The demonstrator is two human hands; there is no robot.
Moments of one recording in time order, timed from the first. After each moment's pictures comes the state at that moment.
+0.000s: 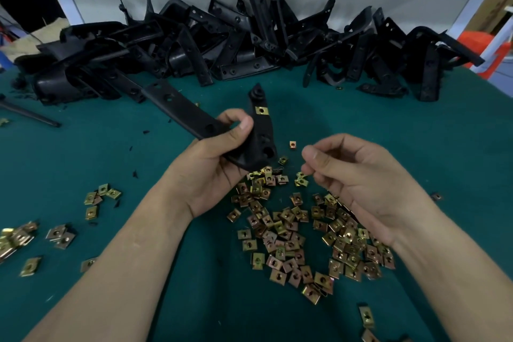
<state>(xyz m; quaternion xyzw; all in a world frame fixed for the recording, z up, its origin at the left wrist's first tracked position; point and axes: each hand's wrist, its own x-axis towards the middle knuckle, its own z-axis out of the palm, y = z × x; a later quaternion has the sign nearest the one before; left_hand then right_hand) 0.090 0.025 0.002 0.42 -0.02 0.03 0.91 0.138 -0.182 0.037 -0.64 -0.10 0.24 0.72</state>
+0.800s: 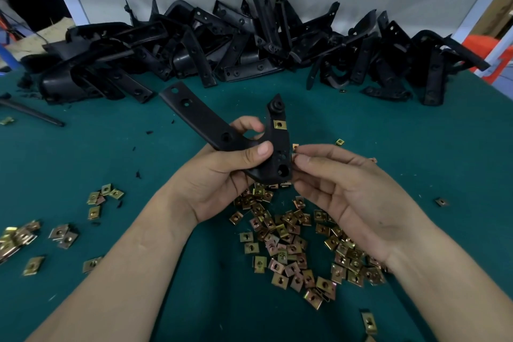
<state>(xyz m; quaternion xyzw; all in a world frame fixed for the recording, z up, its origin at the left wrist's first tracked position) 0.087 0.023 0.000 0.45 -0.05 0.00 0.89 0.130 -0.172 0.033 -0.56 -0.08 0.32 0.76</state>
